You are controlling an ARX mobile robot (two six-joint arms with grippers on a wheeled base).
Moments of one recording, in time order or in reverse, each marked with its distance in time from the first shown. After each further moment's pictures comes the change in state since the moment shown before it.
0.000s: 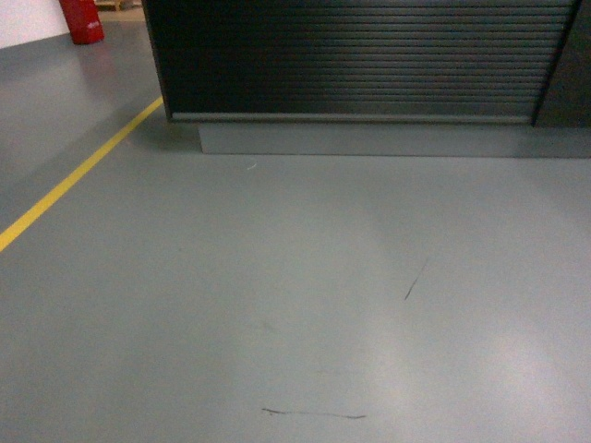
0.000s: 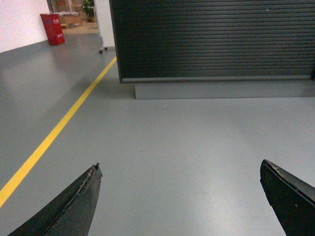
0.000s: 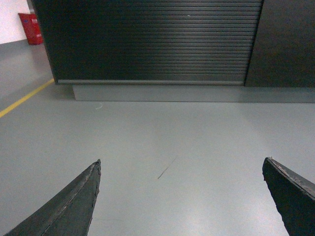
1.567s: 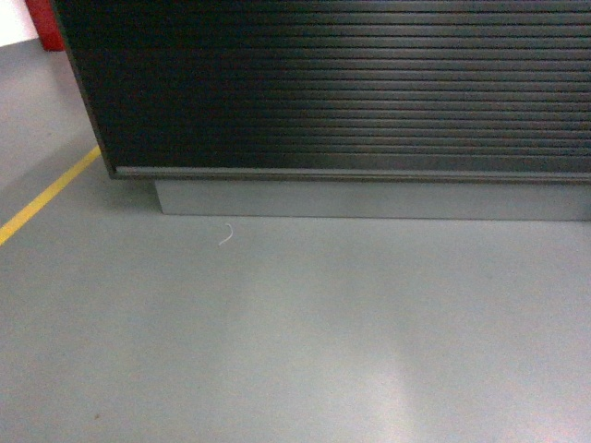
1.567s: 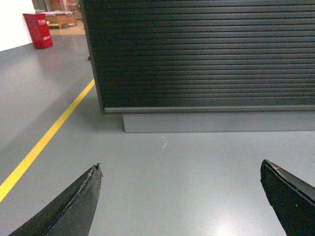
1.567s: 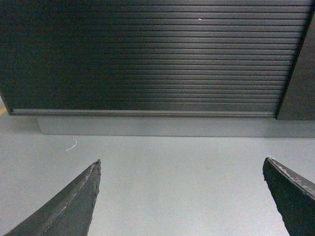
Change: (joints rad) left arm 0.000 0.000 0.000 -0.002 0.000 0.000; right arm 0.000 0.000 0.000 0.000 0.000 0.000
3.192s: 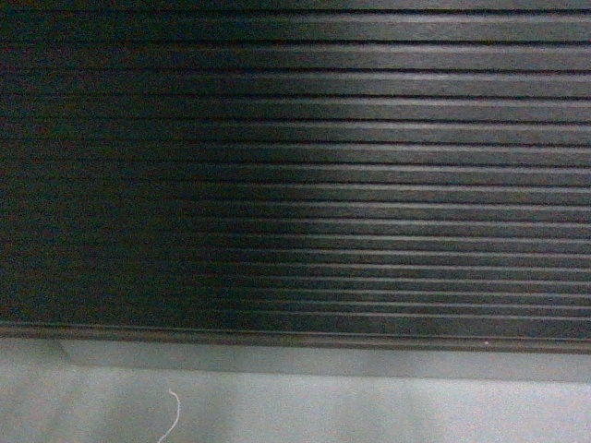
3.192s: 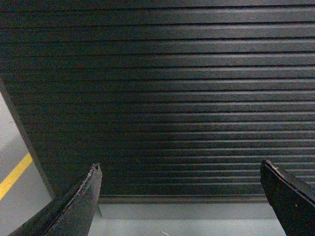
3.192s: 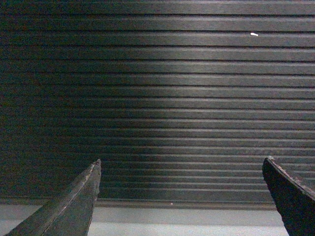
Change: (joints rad) left arm 0.000 0.000 0.000 -0.002 0.000 0.000; right arm 0.000 0.000 0.000 -0.001 0.000 0.000
